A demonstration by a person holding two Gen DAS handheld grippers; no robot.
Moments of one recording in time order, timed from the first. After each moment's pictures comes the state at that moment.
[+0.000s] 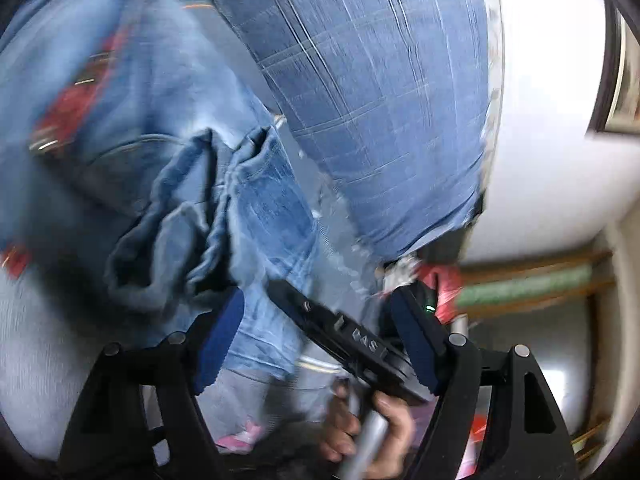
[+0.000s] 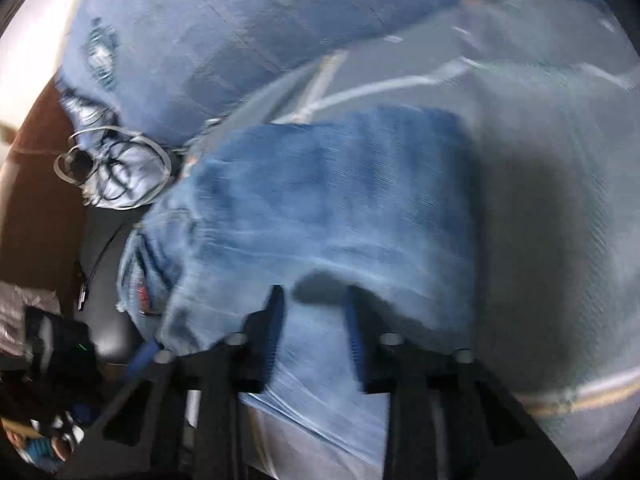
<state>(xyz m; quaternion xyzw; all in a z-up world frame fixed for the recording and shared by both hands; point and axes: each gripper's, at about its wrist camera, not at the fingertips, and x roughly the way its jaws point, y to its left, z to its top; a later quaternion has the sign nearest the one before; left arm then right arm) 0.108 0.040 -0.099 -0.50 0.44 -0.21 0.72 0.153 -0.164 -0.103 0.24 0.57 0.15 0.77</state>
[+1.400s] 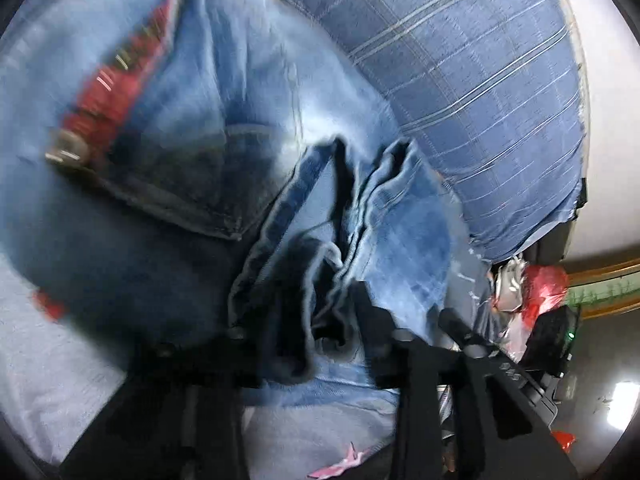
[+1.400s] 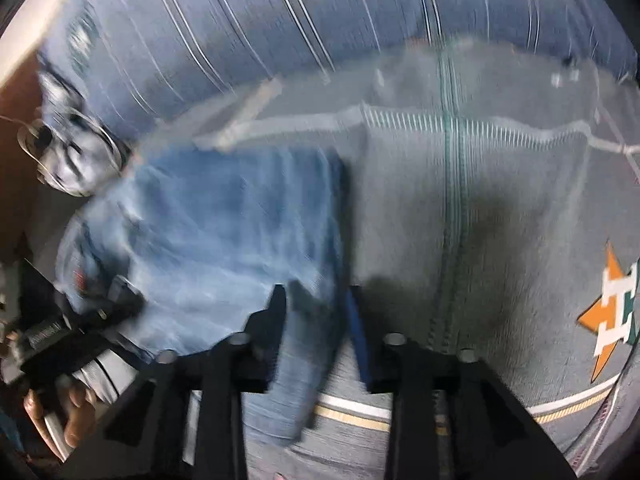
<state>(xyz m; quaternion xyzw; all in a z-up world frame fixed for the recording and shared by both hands) 0.127 0.025 -0.136 -0.41 0.50 -0.08 0.76 0.143 -0.230 -0.066 0.13 0.53 0.12 0.83</state>
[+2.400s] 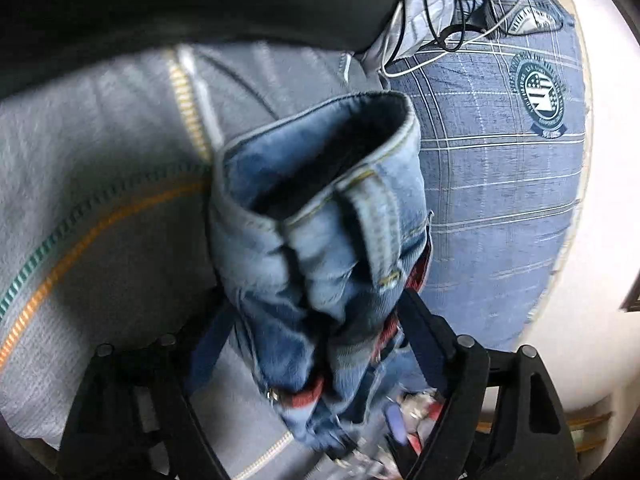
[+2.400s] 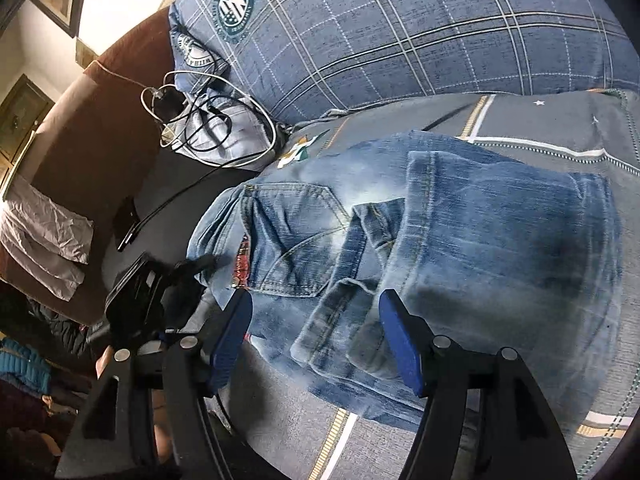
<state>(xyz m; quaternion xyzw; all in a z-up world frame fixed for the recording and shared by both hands) 0.086 0.171 -0.180 -0.63 0.37 0.04 0.68 0.127 -0.072 -0.058 0.16 0.48 0.30 0.81</state>
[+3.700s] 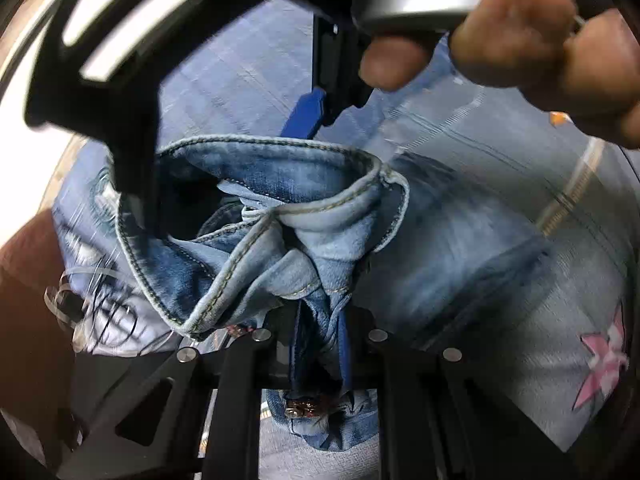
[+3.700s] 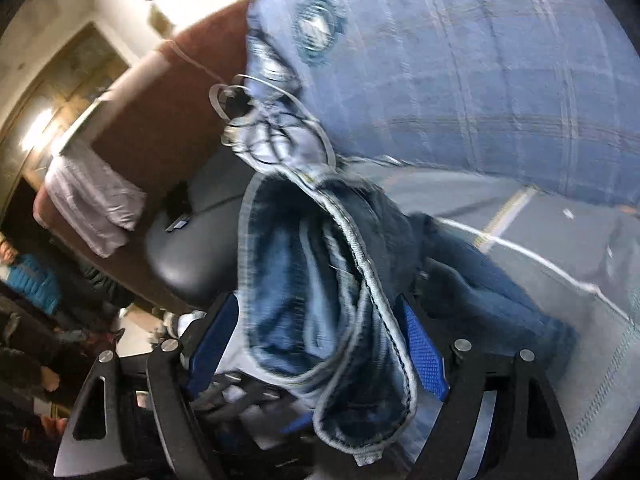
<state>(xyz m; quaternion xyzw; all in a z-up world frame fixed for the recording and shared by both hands) 0.065 -0.118 -0.081 0.34 0.28 -0.09 0.90 0.159 -0.106 0.008 0.09 0.45 0.40 0.79</state>
